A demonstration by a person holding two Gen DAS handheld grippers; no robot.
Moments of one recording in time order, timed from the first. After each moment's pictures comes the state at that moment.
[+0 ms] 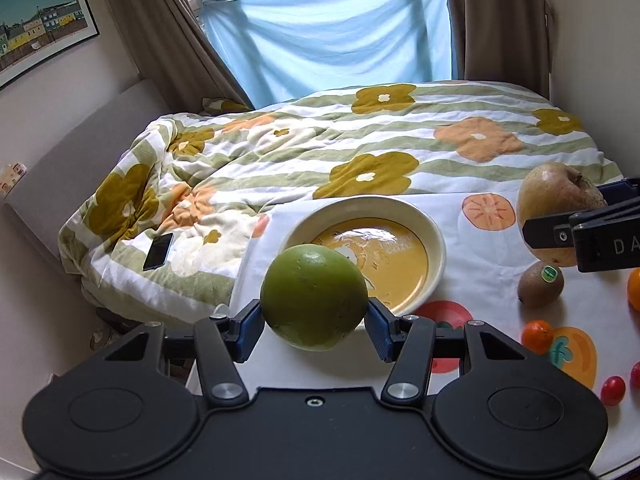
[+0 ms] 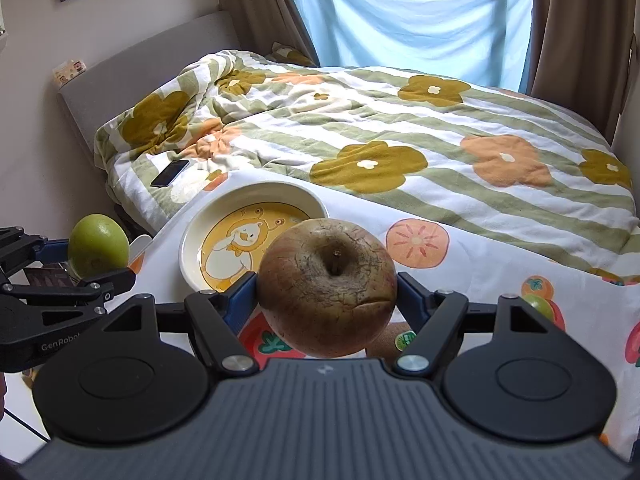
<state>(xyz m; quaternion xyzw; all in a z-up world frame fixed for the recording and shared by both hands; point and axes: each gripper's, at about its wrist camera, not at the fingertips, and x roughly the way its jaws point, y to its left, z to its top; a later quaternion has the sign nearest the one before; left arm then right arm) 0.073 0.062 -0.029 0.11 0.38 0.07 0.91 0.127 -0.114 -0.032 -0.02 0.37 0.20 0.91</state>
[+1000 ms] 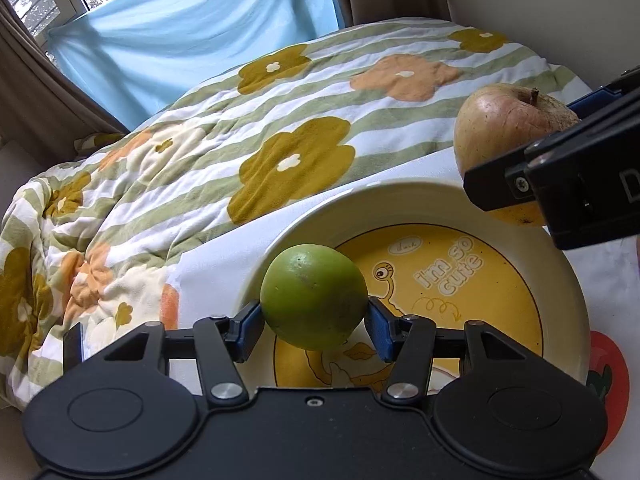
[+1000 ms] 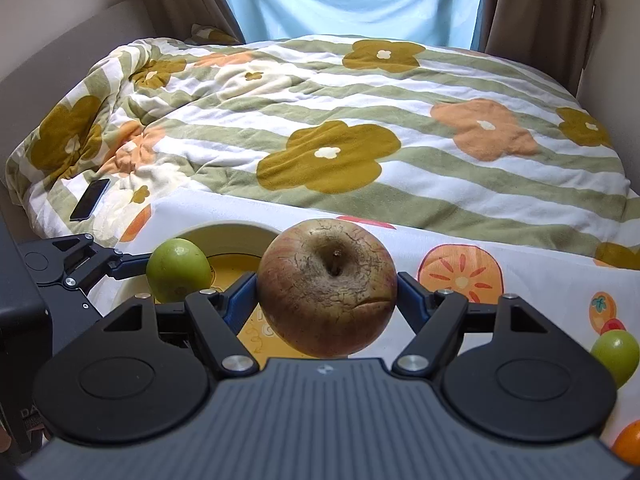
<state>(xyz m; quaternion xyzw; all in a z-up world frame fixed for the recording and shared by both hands) 0.247 0.110 -0.143 0.22 0.41 -0.11 0.88 0.256 -0.010 -0.098 0.01 0.42 0.08 0.90</state>
